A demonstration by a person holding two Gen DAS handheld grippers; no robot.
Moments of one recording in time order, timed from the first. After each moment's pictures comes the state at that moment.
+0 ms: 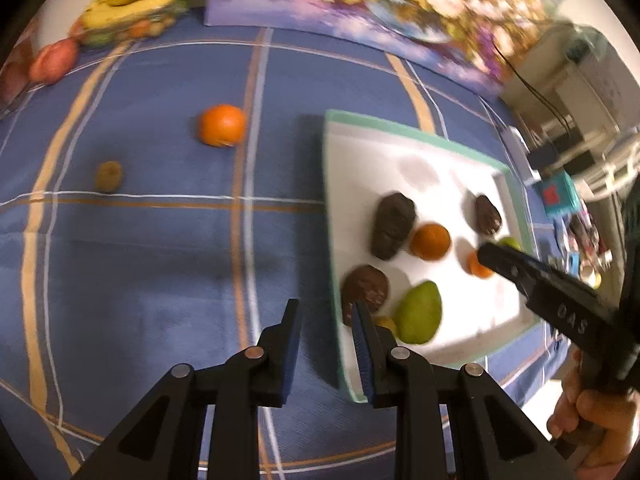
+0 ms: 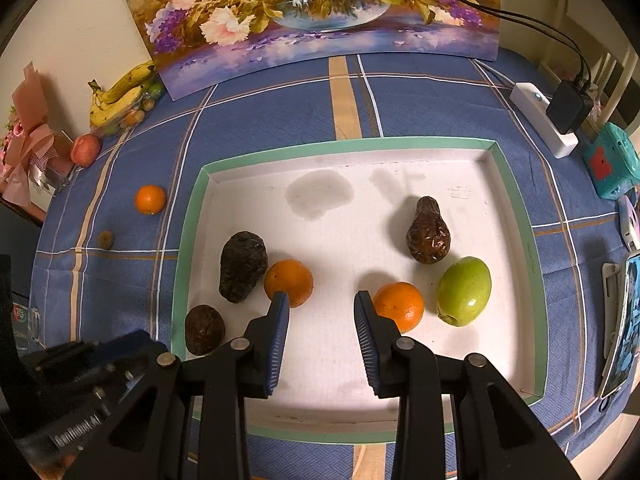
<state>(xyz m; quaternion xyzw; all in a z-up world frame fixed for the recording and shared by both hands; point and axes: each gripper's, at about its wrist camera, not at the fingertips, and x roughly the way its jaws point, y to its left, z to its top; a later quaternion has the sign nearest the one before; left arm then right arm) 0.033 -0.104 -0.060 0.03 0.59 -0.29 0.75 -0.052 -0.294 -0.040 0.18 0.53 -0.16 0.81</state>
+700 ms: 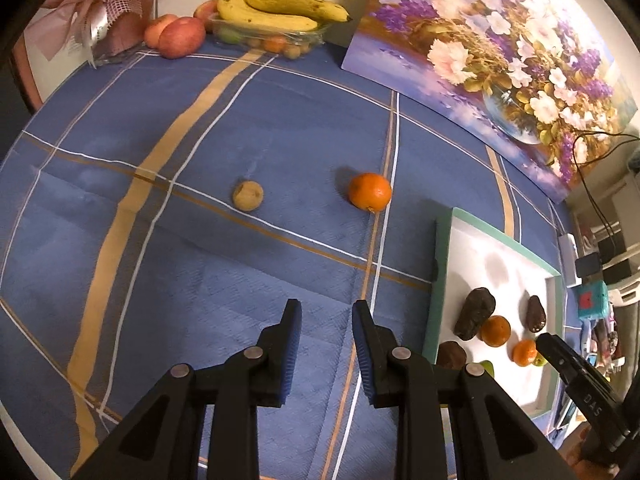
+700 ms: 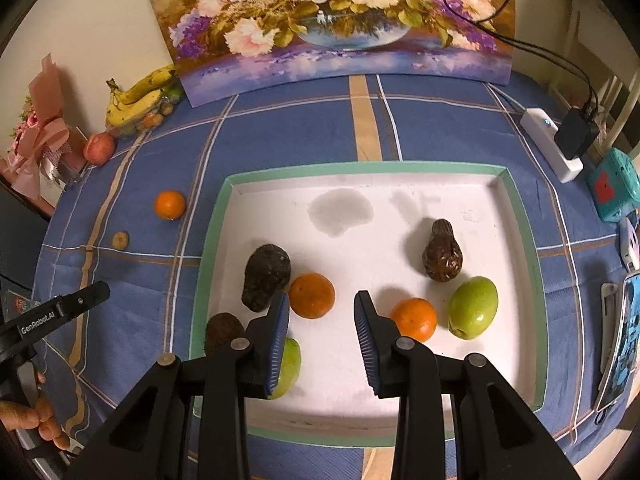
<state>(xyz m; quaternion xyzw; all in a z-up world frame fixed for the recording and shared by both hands) 0.069 -0.034 -0.051 -0.06 0.56 -0.17 0.81 -0.046 -0.280 -0.027 0.16 0.51 -0.14 0.83</state>
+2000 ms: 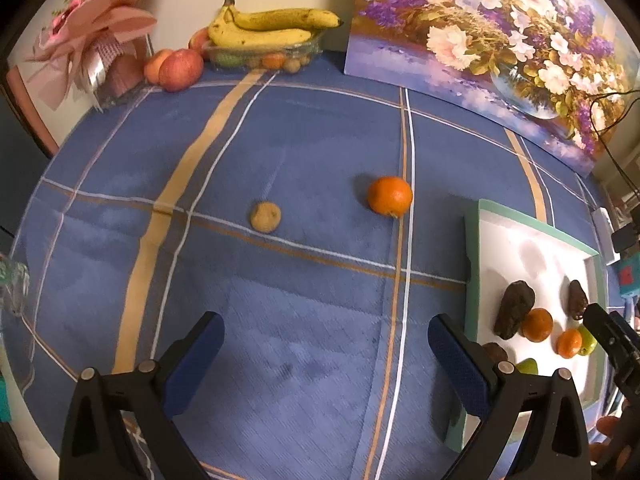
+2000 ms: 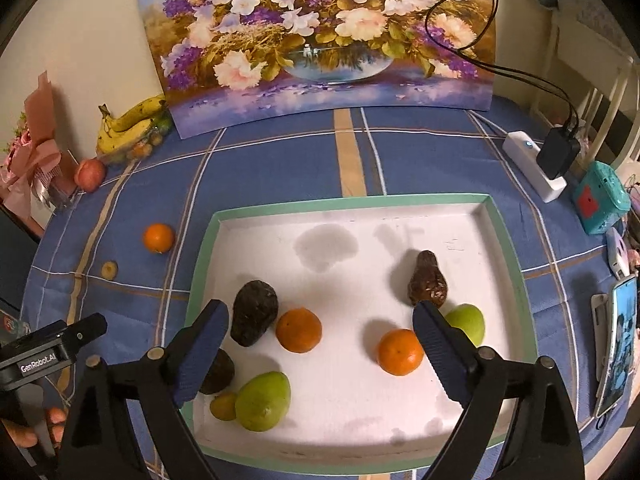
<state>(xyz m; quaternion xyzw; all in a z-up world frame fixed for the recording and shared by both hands) 0.074 -0.049 -0.049 0.04 0.53 -0.14 0.83 -0.042 -0.284 -0.025 0.15 0.47 -0.17 0.86</state>
